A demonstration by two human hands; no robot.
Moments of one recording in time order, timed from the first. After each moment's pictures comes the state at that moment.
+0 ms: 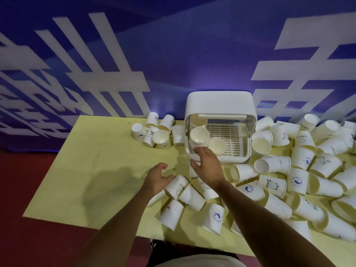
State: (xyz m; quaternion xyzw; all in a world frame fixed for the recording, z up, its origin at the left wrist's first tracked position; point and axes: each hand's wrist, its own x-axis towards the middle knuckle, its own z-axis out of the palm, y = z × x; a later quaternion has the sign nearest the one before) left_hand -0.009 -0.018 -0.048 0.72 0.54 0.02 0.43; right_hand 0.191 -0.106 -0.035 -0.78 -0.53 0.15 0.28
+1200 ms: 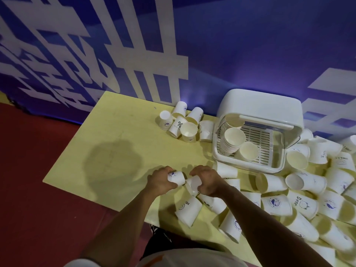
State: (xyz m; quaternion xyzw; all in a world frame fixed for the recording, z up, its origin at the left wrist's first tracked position) left_hand -0.084 -0.002 -0.073 0.72 0.58 -0.08 0.37; right_hand 0.132 -0.080 -0.071 -0.66 -0.65 0.37 0.05
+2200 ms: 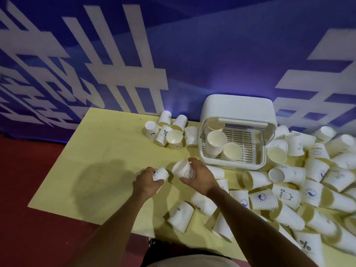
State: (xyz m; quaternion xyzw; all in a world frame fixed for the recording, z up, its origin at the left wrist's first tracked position) left_hand -0.081 0.010 -0.053 0.69 0.64 -0.03 0.33; right_hand 0.129 -0.080 -0.050 -0.75 -0.51 0.34 0.25
